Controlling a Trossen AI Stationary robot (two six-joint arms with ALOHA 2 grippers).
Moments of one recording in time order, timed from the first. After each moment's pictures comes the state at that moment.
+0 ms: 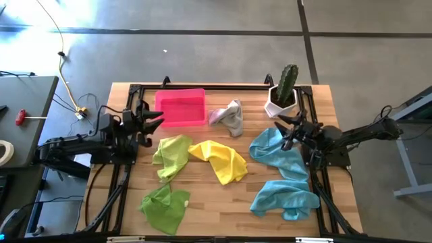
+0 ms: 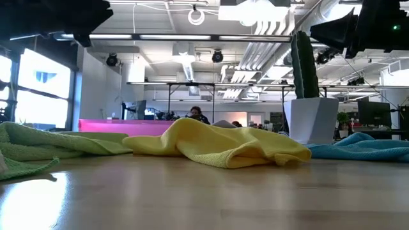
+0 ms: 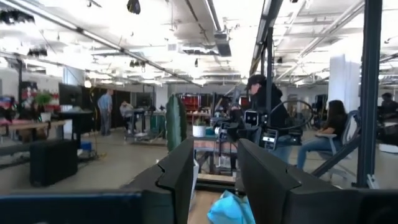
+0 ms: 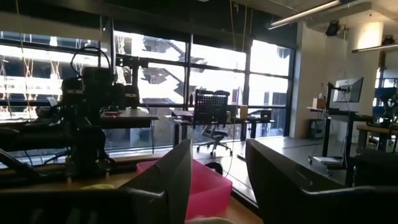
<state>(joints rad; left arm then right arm) 0.36 0.22 0.14 0.39 0.02 -0.05 0.19 0.36 0.01 0.72 0.62 -0.28</state>
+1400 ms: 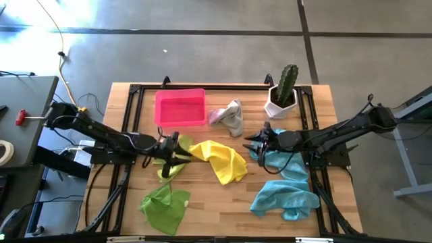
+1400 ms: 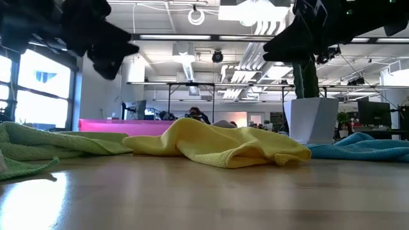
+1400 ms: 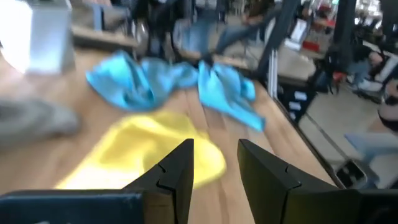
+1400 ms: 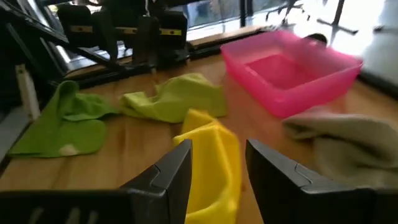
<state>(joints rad) -0.14 1.06 0.25 0.58 -0.10 -0.28 0.19 1.10 0.46 0.33 0.35 0.29</state>
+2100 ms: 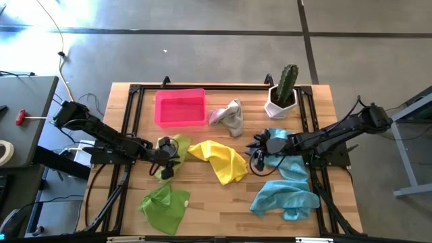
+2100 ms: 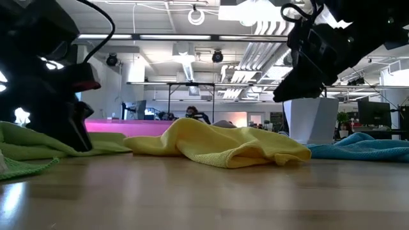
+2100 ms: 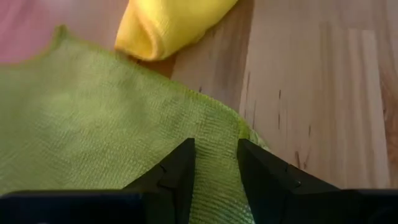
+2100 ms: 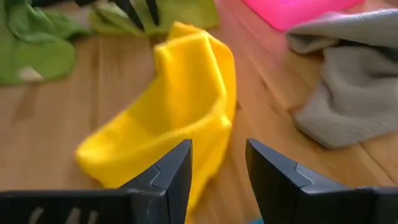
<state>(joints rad) -0.20 1.26 0.25 0.02 -0.28 -0.47 0.19 1.23 0.46 0.15 0.31 0.38</state>
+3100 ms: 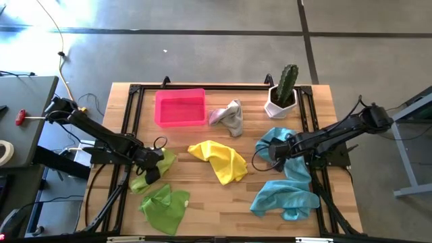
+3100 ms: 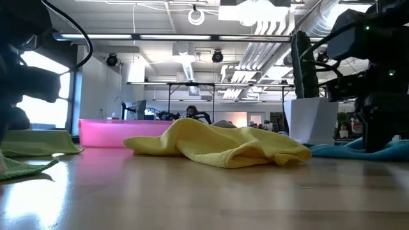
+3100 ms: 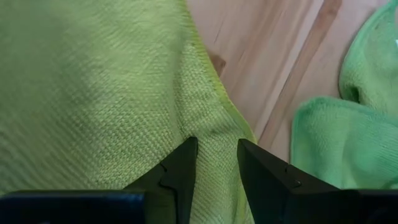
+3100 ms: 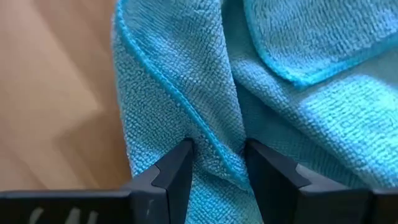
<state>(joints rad) -0.31 0.96 0.25 -0.47 0.13 -0.99 0.19 1.23 0.47 -0.69 0.16 0.72</state>
